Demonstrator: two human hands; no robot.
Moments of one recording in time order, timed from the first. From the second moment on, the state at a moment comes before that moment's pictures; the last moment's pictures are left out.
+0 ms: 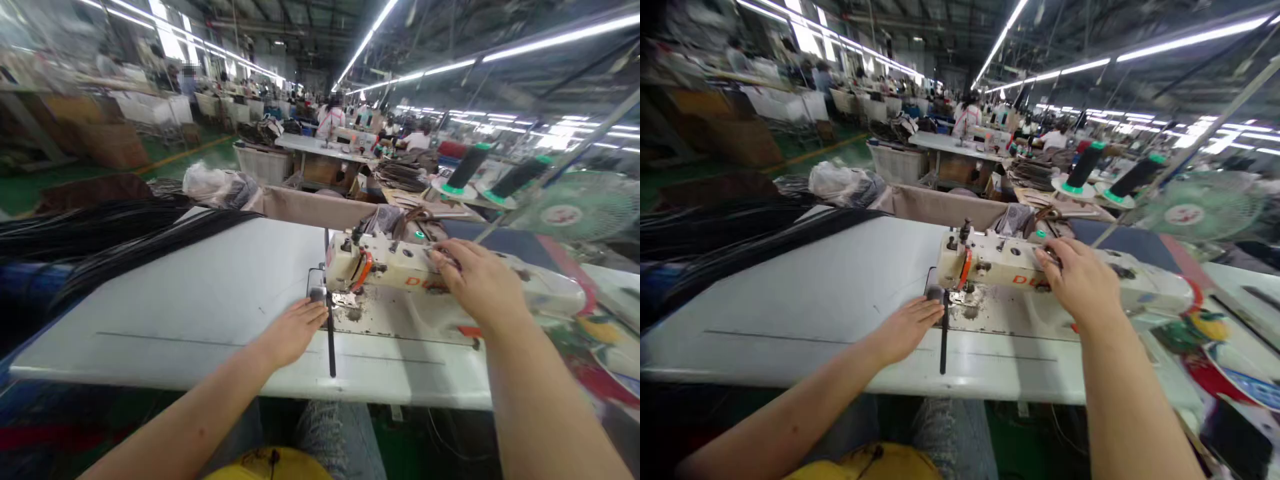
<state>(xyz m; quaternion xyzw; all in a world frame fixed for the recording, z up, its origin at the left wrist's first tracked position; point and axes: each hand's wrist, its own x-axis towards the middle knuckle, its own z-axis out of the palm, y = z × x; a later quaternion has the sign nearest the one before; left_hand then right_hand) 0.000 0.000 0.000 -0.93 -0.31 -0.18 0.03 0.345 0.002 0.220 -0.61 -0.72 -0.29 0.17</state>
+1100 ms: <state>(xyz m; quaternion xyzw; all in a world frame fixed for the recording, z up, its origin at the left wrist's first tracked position) 0.006 0.004 0.020 -0.93 -0.35 -0.14 -0.03 0.259 -0.093 0.023 -0.63 -0.72 -0.16 0.24</state>
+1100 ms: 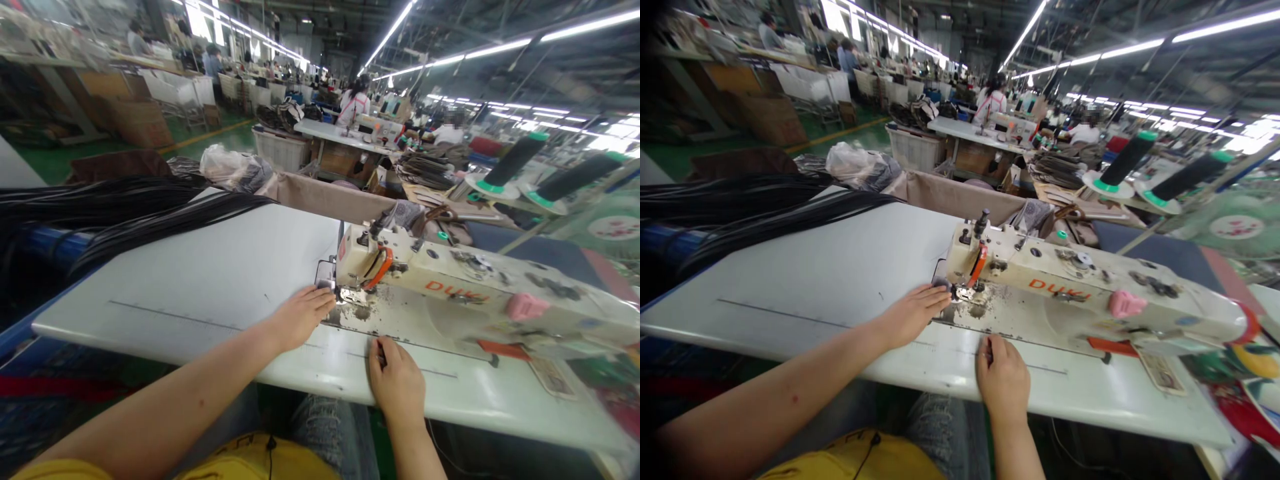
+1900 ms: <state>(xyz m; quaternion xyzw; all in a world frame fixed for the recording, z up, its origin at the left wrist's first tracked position) 0.011 0.033 0.030 -0.91 -0.36 -0.18 -0.11 0.259 -0.094 0.021 -0.64 -0.71 -0.15 0.24</state>
